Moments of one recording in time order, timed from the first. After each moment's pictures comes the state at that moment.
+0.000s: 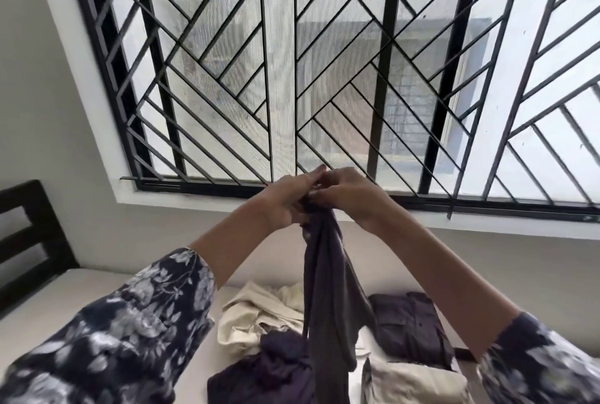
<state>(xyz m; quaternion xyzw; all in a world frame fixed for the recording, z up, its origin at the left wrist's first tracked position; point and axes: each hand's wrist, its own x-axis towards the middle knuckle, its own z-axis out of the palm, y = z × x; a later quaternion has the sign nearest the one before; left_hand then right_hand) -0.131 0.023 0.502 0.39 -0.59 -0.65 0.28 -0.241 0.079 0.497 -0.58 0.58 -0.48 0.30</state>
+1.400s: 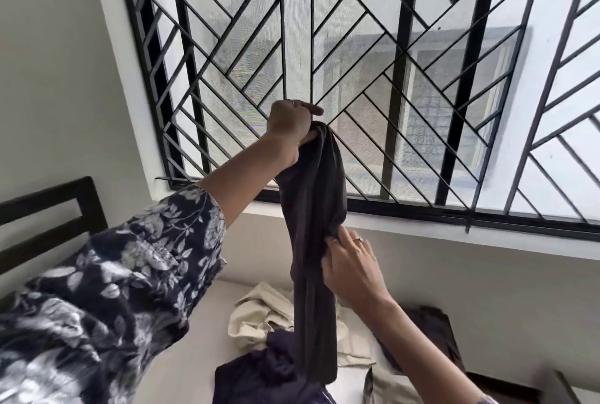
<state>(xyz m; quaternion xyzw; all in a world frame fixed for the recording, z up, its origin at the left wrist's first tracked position) -0.164 0.055 0.589 0.39 -0.57 -0.45 0.57 -0.256 0.129 0.374 -0.66 0.64 -0.30 -0.25</state>
